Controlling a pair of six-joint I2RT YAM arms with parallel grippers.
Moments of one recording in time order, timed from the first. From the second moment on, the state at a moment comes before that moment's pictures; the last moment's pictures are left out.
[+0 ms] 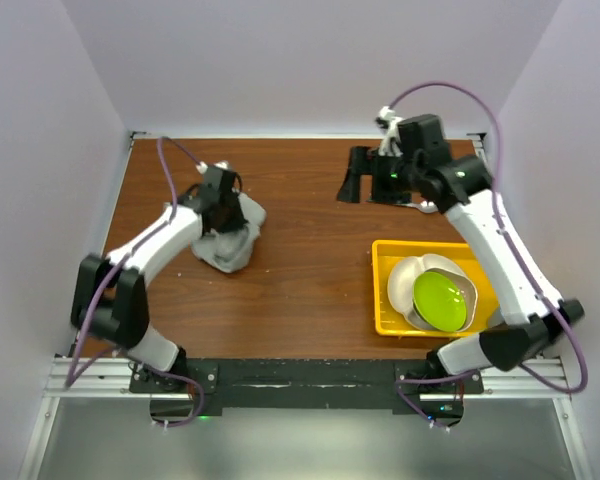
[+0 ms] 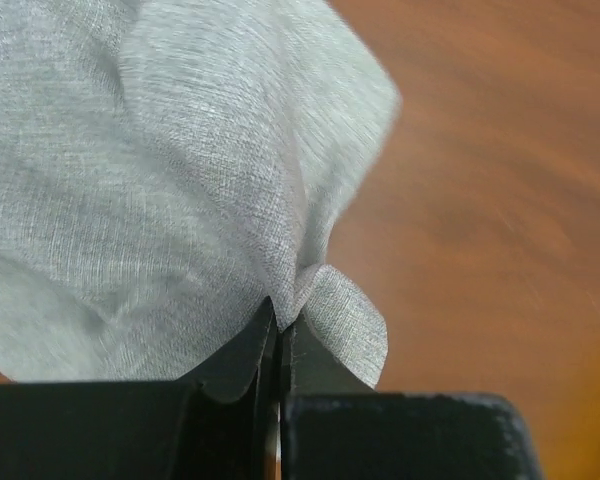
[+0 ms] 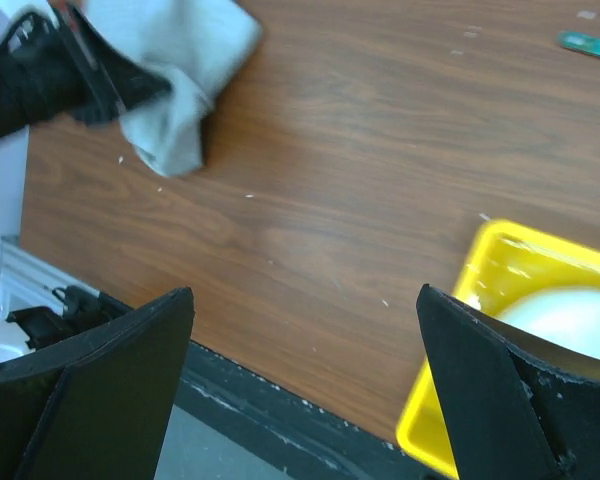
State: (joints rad) left arm -0.27 1.64 1.18 -0.50 -0.12 -0.58; right arm 0.40 1.40 1.73 -1.06 -0.17 0.40
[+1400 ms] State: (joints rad) left arm -0.36 2.06 1.56 -0.65 -0.24 -0.40; right arm 0.68 2.08 1.53 -0.60 -0.16 0.48
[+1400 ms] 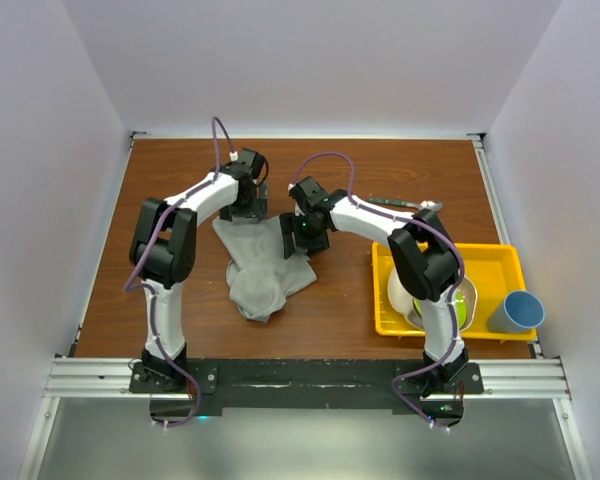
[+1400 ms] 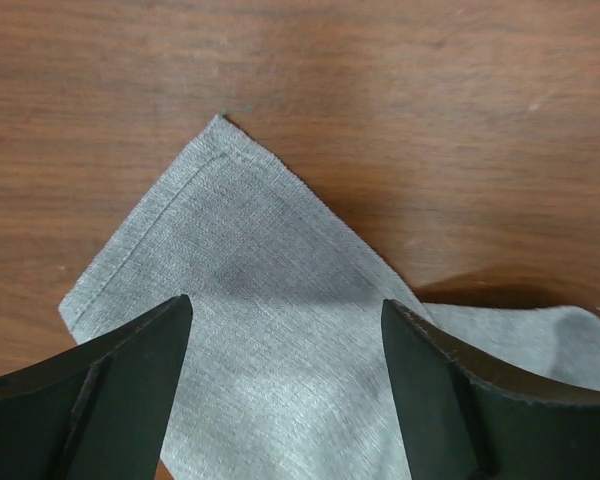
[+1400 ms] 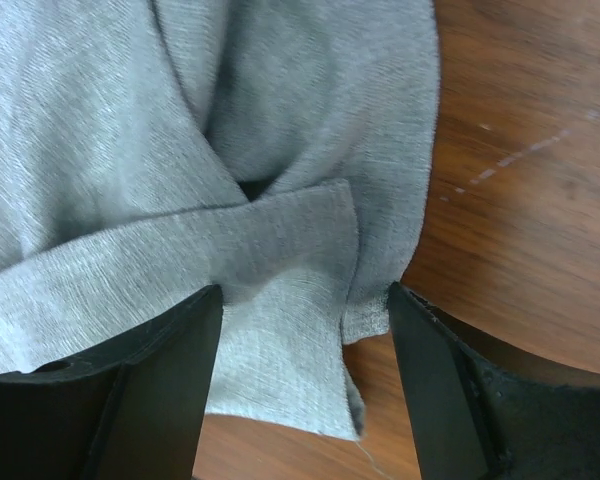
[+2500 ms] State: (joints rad) left arm -0.23 1.18 1.48 -0.67 -0.22 -0.43; right arm 0.70 1.53 1.71 -0.83 0.08 0.31
